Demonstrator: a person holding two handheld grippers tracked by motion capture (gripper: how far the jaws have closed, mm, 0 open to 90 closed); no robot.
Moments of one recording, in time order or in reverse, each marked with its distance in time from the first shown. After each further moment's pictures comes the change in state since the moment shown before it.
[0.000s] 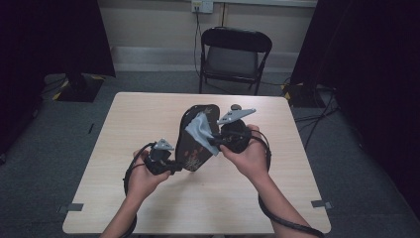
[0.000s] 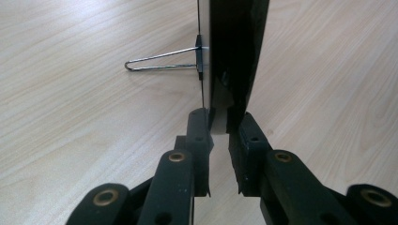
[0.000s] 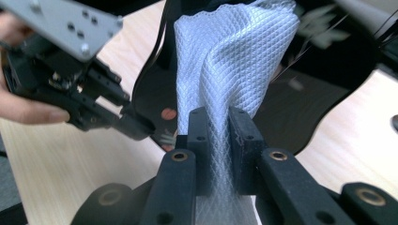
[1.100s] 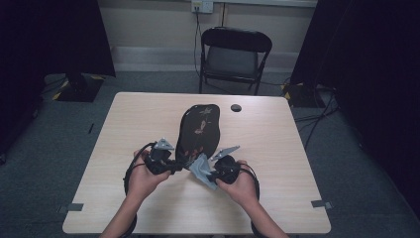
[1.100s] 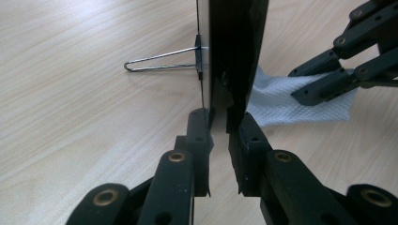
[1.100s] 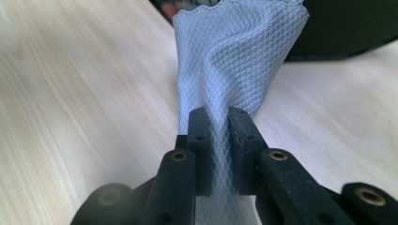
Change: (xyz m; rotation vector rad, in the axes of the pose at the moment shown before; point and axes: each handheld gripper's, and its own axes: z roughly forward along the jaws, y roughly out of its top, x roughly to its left) left arm 0.000 0.001 0.001 -0.003 0.000 0.006; right arm 0.011 -0.107 0.085 0.227 0.088 0.100
